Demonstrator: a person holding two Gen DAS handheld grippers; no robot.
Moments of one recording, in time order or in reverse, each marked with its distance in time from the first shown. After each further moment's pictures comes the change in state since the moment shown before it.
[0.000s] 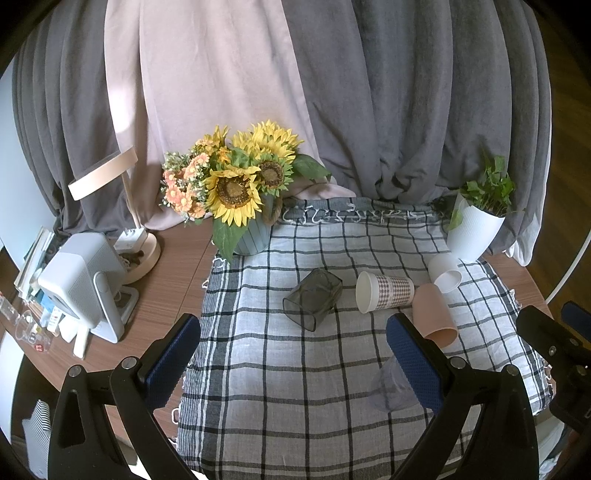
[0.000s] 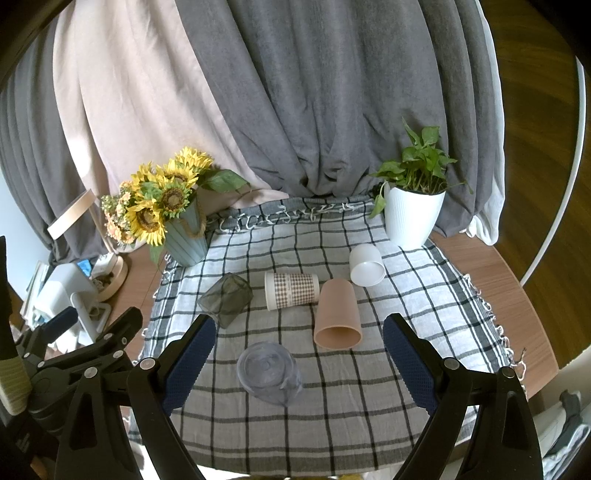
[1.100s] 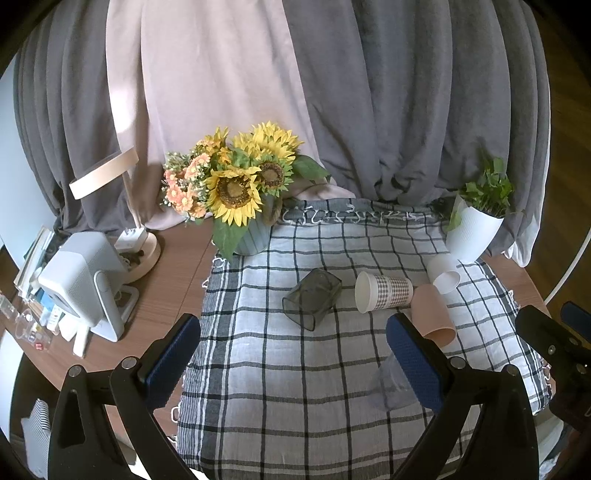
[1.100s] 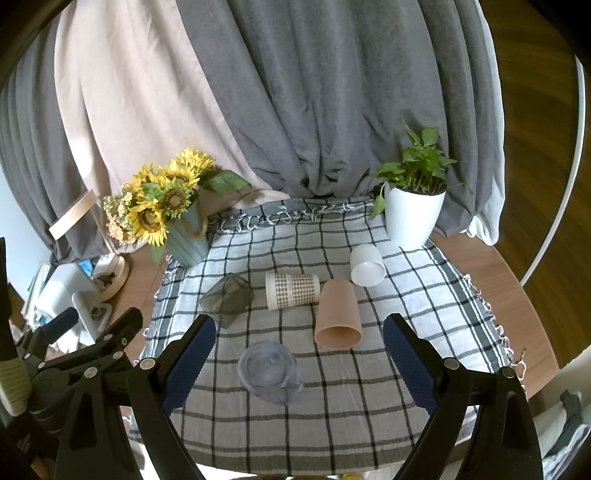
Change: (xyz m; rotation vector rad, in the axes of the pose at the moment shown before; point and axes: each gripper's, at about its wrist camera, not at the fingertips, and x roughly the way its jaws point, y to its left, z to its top) left arm -0.005 0.002 -0.002 -0.006 -0.002 -0.001; right arm -0.005 -0.001 -0.001 0.000 -0.001 0.001
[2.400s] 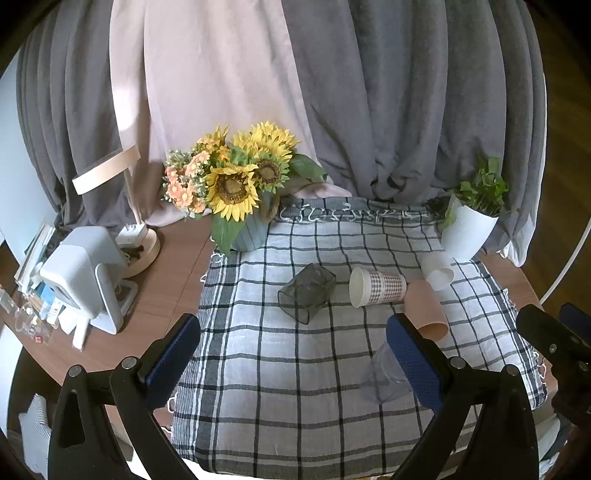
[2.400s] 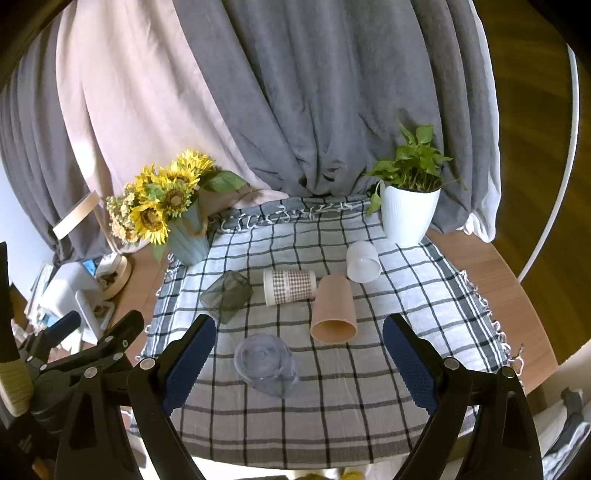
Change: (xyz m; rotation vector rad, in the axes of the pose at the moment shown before) left arm -0.011 -0.011 -0.009 -0.008 -0.004 -0.001; right arm -0.011 -0.008 -0.004 0.009 -0.004 0.005
